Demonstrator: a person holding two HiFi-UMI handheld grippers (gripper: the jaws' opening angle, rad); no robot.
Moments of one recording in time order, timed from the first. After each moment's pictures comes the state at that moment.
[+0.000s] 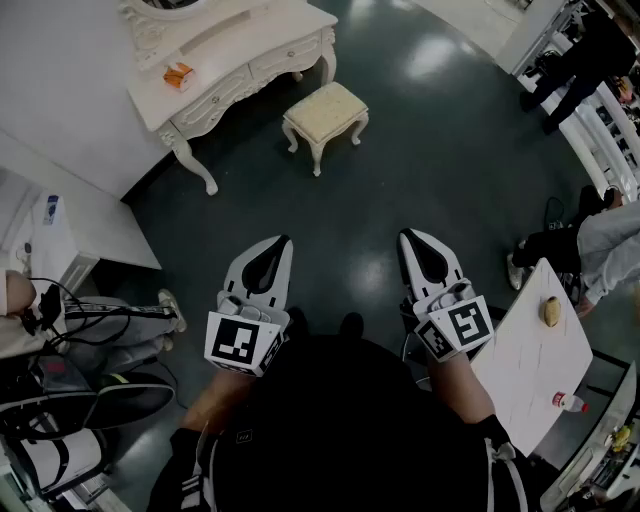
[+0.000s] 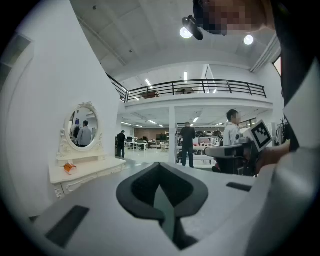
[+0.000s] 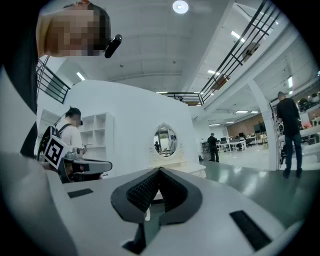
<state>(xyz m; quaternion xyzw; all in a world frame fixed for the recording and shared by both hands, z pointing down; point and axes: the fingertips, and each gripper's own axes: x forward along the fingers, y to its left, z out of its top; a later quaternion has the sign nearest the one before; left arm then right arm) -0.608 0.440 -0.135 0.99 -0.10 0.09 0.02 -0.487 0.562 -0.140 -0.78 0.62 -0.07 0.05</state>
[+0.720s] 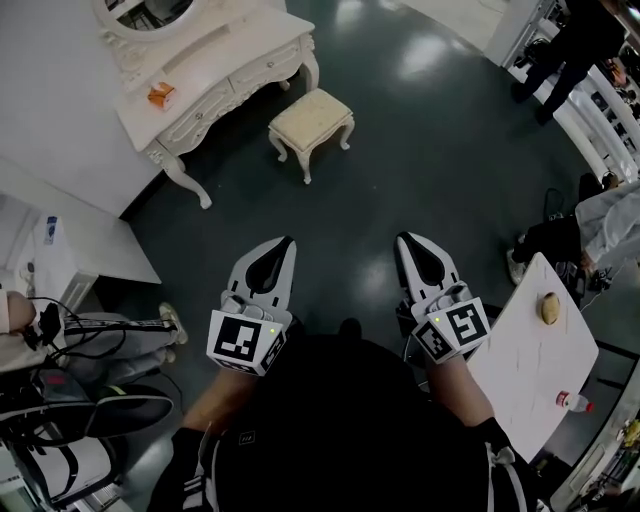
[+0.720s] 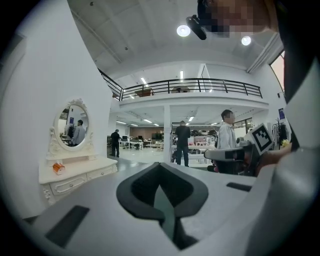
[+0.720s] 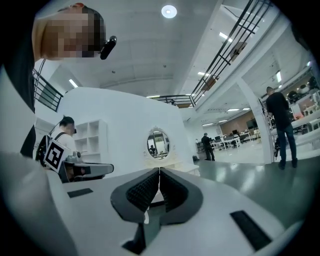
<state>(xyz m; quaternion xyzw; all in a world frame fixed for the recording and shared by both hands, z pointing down) -0.547 0.488 -0.129 0.99 -0.06 0.09 0.01 -0.438 0.610 -0.127 -0.79 0.60 -0.08 0.09</state>
